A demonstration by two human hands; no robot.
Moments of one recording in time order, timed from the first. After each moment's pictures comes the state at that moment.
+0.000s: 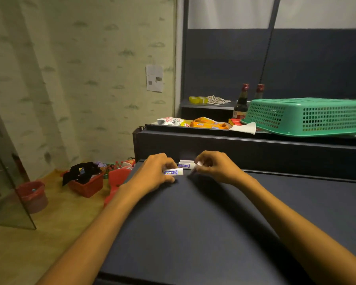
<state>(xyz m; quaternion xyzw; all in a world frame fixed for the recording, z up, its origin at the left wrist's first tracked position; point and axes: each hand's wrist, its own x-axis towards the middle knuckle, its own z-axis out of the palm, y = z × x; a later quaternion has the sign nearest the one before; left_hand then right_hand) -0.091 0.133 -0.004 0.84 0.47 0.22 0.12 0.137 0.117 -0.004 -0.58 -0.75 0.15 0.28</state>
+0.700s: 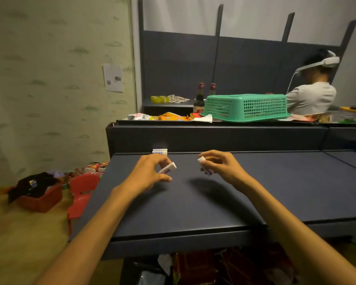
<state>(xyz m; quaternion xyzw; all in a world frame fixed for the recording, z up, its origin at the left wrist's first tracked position) -0.083 0.053 -0.005 0.88 0.34 0.27 0.20 0.158 -0.029 -0.012 -0.58 -0.59 0.28 0.49</state>
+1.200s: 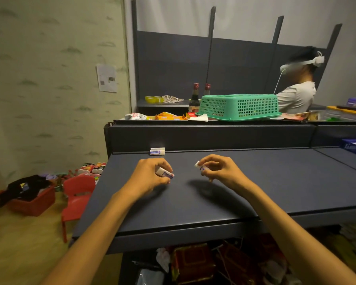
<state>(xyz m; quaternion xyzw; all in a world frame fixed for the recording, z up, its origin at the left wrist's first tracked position) -0.090 0.039 -0.017 0.85 0.32 0.32 0.25 0.146 -0.057 -0.017 -0.58 -0.60 0.27 0.48</state>
